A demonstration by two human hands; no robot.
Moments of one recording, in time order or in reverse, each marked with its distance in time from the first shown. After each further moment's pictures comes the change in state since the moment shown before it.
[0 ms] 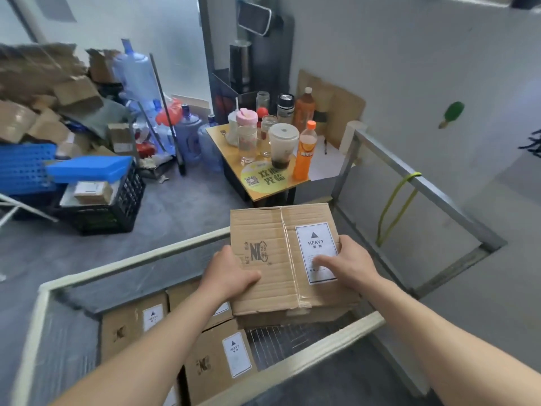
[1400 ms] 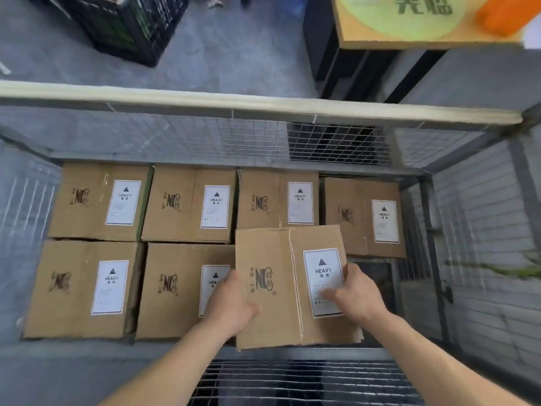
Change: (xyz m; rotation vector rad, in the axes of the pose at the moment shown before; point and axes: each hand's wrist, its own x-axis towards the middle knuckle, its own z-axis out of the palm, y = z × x) left_hand 0.146 -0.273 0.286 0.009 -0.161 -0.612; right_hand 0.229 0.238 0.270 -0.383 -0.585 0.085
